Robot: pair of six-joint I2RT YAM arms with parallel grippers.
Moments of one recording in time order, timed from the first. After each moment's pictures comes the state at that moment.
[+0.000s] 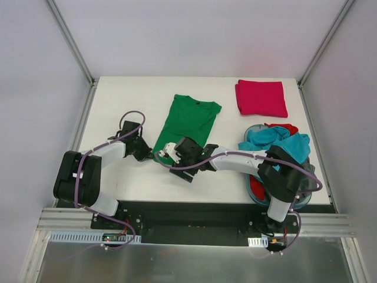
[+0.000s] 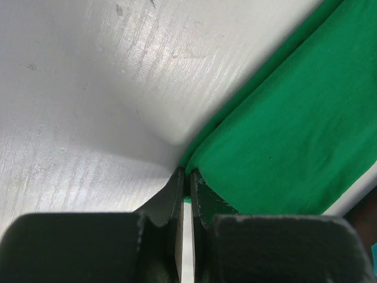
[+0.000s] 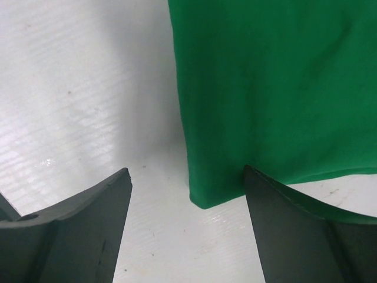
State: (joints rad) left arm -0.20 1.49 0.69 -0.28 0.19 -0.87; right arm 1.05 1.78 1.14 -0.38 0.02 -0.20
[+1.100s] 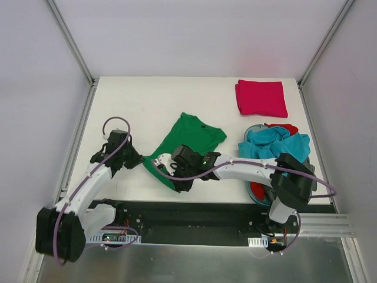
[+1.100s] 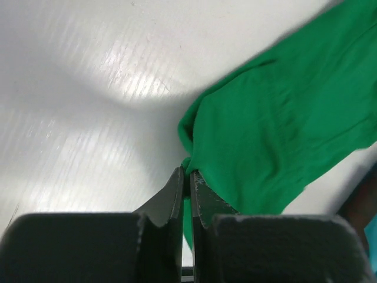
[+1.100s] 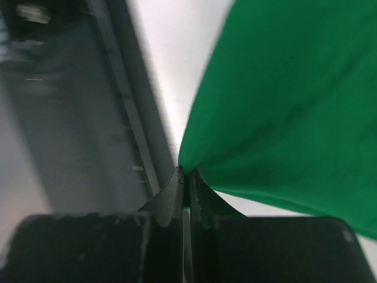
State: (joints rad) left arm -0.20 1.06 0.59 -0.49 0.05 -0.89; right arm 1.14 1.72 1.11 -0.41 -0.24 -0.03
